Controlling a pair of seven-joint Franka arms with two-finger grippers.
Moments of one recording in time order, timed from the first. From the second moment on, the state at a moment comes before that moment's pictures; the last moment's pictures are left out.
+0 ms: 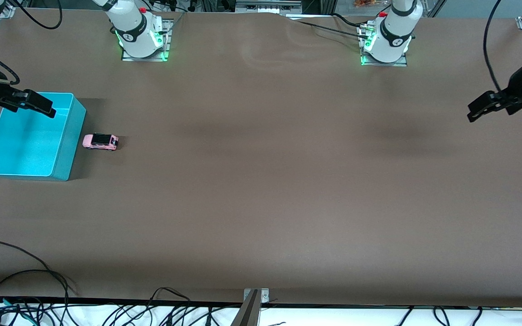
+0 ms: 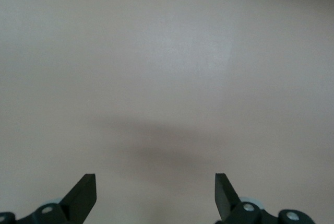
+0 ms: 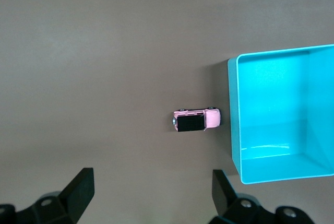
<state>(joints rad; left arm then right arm) -0.07 -0.05 0.09 -1.70 0.06 1.64 -0.19 -0.04 0.01 0.03 -1.65 -0.01 1.59 0.14</state>
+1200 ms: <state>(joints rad) -0.08 -0.05 0.06 -1.68 0.05 1.59 -0.17 -0.03 0.27 0.00 -1.67 -0.03 1.63 0.34</state>
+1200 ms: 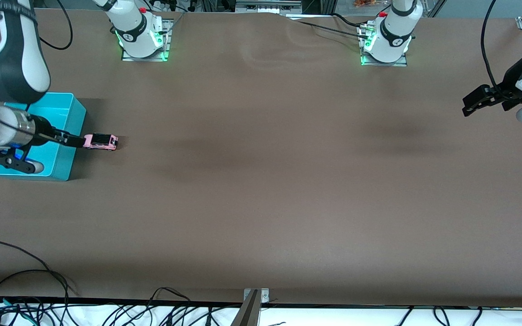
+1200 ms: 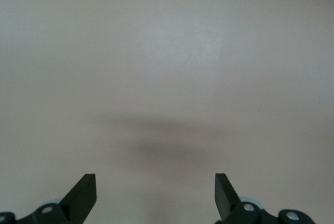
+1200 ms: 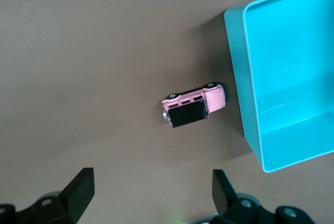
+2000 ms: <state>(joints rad) -0.08 -0.04 0.06 -1.62 0.05 1.59 -0.17 -0.05 0.29 -0.01 -2.05 -0.03 2.02 0.85</state>
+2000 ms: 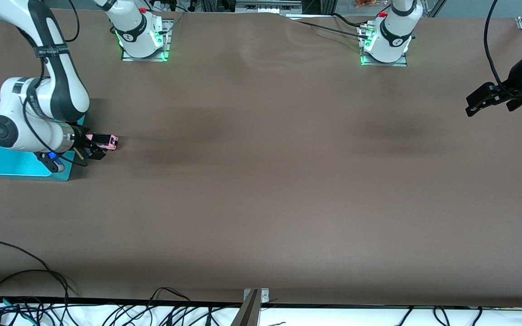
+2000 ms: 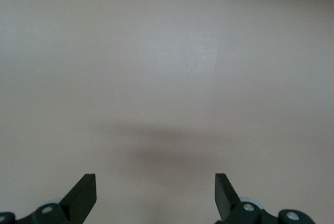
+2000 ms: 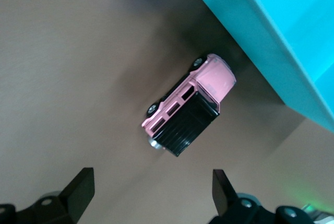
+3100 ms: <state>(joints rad) -0.08 -0.01 0.02 -1.57 0.05 1.59 -0.17 -0.05 0.26 -0.12 -2.40 -0.02 2.54 1.28</state>
